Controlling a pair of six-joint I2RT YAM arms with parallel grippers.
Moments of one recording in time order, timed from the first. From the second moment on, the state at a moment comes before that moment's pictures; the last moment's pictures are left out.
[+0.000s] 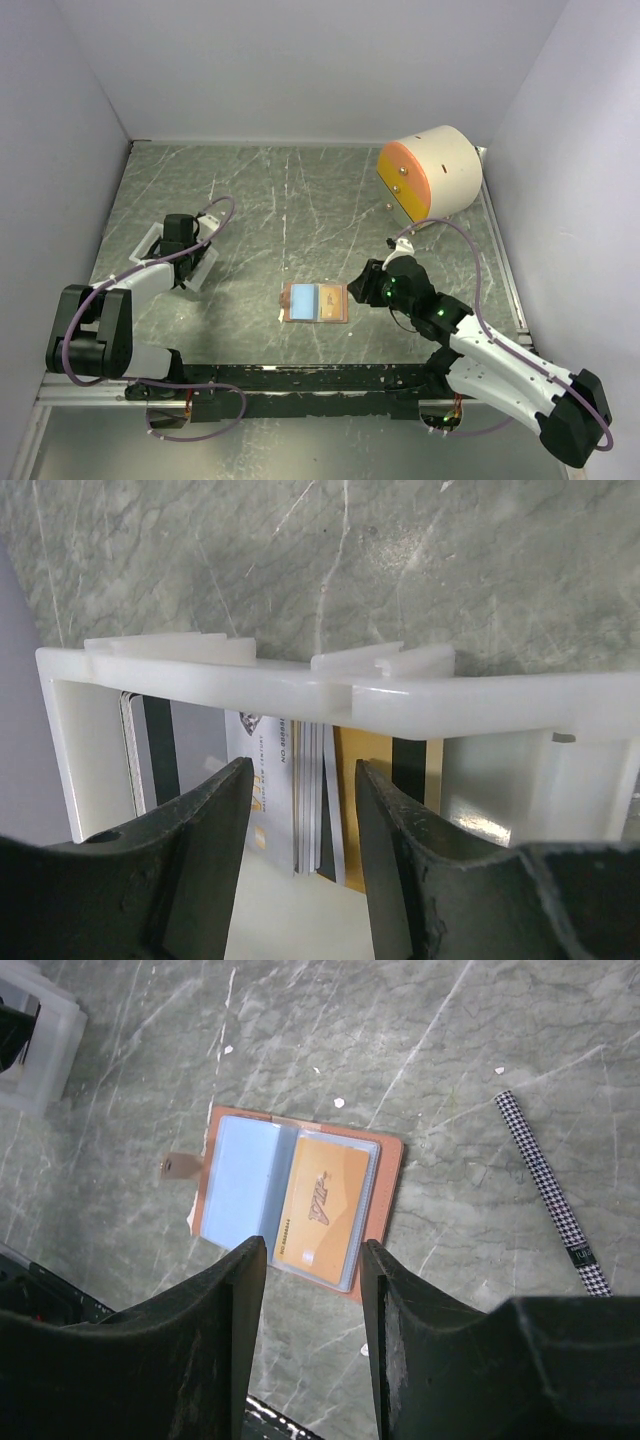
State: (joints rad) left arm -0.11 1.38 0.56 0.03 -0.29 0.56; right arm 0.72 0.79 0.45 -0.24 0.10 0.69
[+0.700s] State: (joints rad) left arm -0.11 1.40 0.56 0.15 -0.45 0.65; right arm 0.71 0.79 0.45 -0.24 0.10 0.68
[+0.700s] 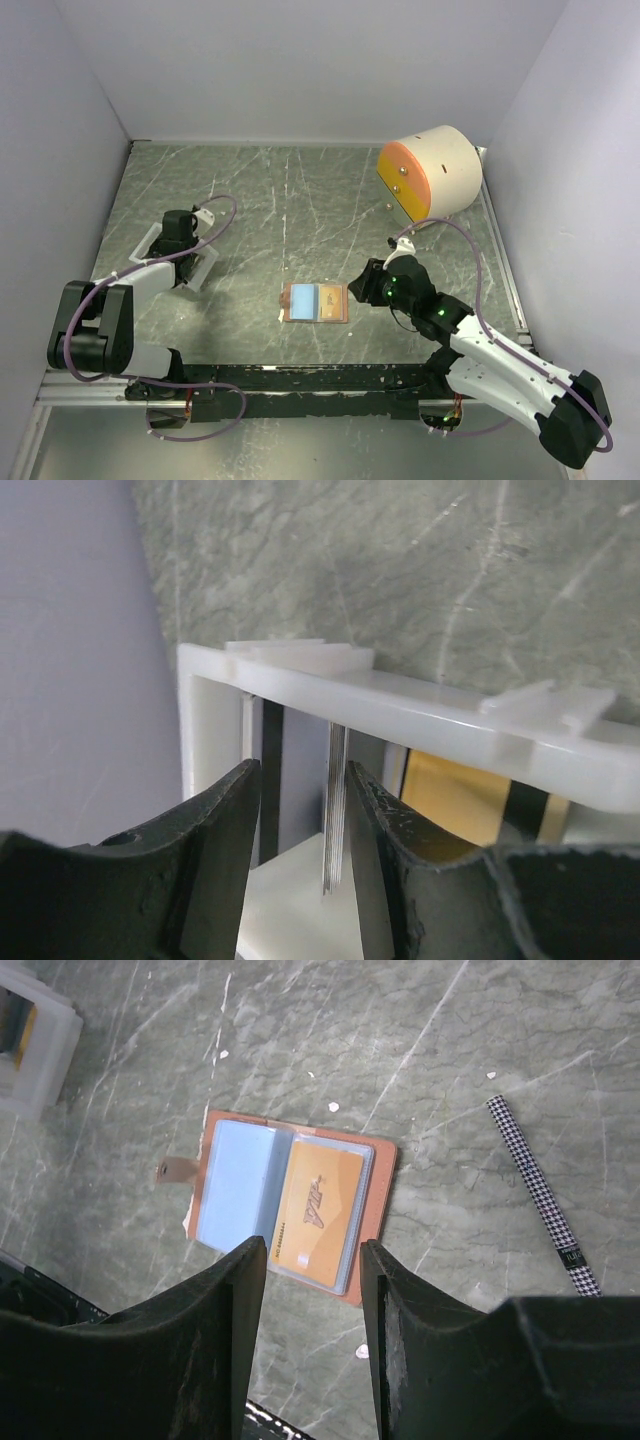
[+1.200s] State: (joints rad) left arm -0.07 1.47 0.56 0.26 -0.54 0.70; right arm 0.69 0.84 0.45 -0.24 0.10 0.67
